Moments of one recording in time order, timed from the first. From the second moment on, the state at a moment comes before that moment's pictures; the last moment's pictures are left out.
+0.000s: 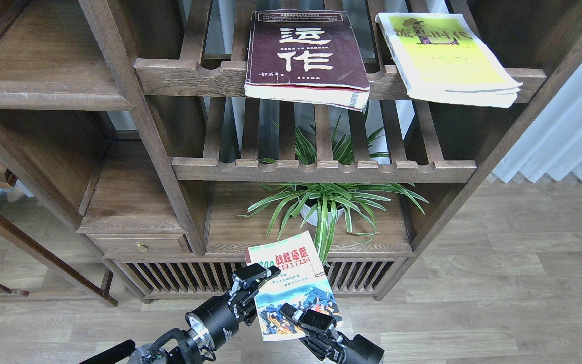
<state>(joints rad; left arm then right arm) -0.20 0.00 -0.52 -0.88 -0.73 -0.49 0.26 -0.23 0.01 0.97 1.09 0.18 0.58 -0.49</state>
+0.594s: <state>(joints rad) -0.21 0.09 -0.52 -0.89 -0.73 -0.49 0.31 -0.15 0.02 0.95 1.03 0.19 0.58 -0.49</state>
